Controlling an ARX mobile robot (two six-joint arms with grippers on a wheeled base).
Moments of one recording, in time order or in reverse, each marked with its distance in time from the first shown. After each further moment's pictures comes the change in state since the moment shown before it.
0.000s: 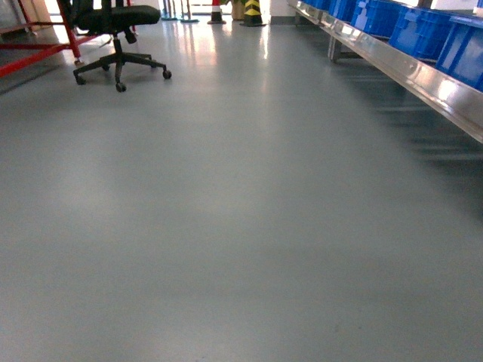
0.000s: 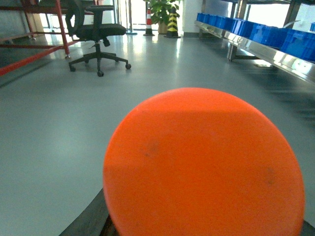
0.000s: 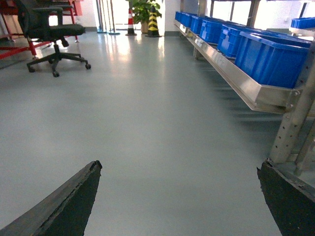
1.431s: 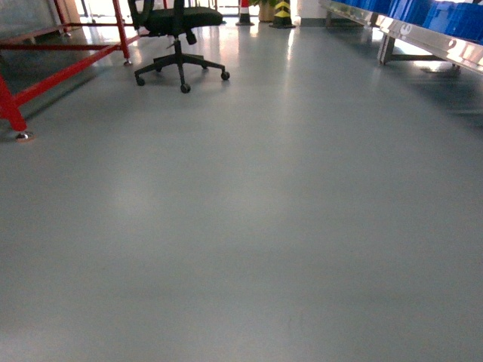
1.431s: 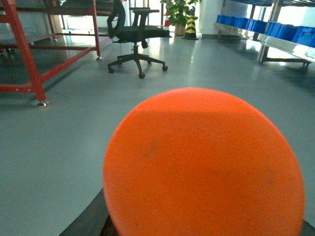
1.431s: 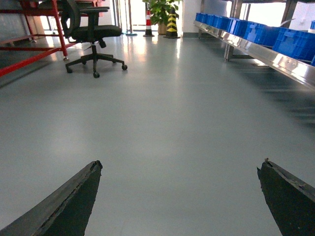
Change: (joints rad) left arm 0.000 0.000 0.000 0.003 0.000 0.000; right arm 0.000 0.000 0.000 0.003 0.000 0.000
